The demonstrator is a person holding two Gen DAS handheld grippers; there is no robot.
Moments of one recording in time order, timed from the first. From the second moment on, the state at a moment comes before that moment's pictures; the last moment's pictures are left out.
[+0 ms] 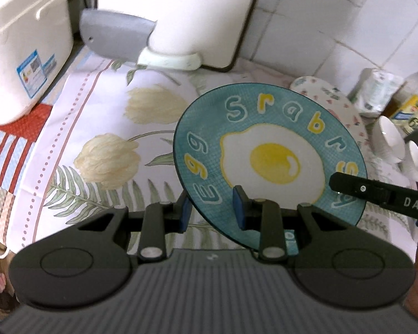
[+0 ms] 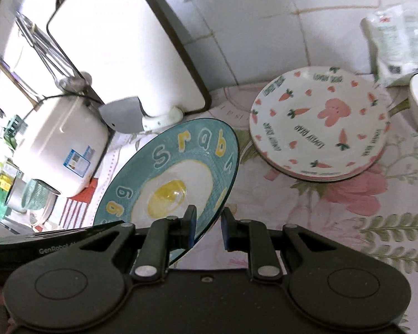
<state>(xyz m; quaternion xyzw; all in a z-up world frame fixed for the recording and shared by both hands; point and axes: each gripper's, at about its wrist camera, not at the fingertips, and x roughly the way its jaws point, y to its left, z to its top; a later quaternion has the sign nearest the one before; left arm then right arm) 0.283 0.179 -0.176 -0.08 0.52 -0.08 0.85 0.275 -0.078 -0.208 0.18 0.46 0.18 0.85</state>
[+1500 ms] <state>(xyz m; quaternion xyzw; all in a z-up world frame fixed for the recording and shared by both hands) 0.375 0.031 -0.157 -0.06 0.50 -0.13 0.85 0.344 -0.230 -0.188 0.19 0.43 0.17 0.87</state>
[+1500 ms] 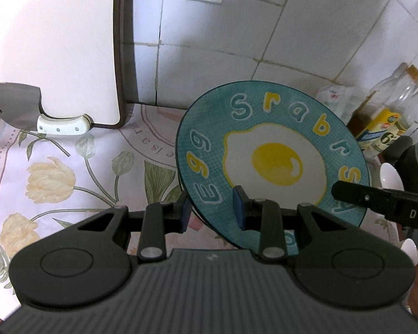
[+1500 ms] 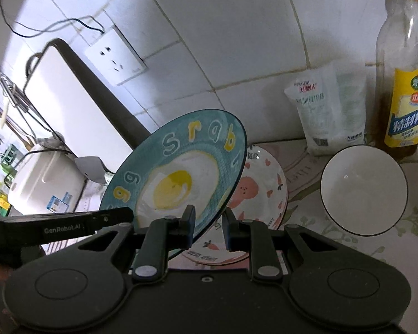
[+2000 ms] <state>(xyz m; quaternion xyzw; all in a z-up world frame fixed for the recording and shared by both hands) 0.411 0.019 -0.209 -0.05 0.55 -0.12 0.82 0.375 -0.232 -0.240 0.21 0.48 0.15 0.84</state>
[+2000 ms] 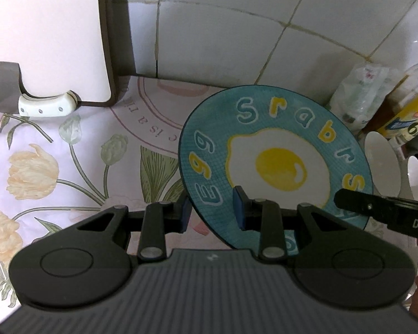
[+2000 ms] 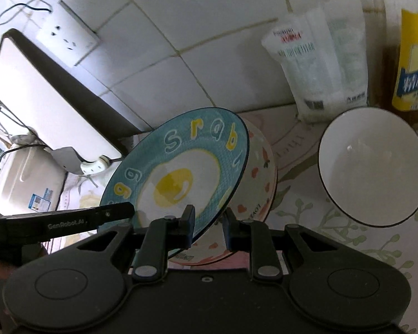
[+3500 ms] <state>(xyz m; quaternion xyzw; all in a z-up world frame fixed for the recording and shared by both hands) 0.392 0.008 -0.190 -0.01 0.60 -0.11 0.79 0.389 -0.208 -0.234 0.11 0.53 0.11 0.83</state>
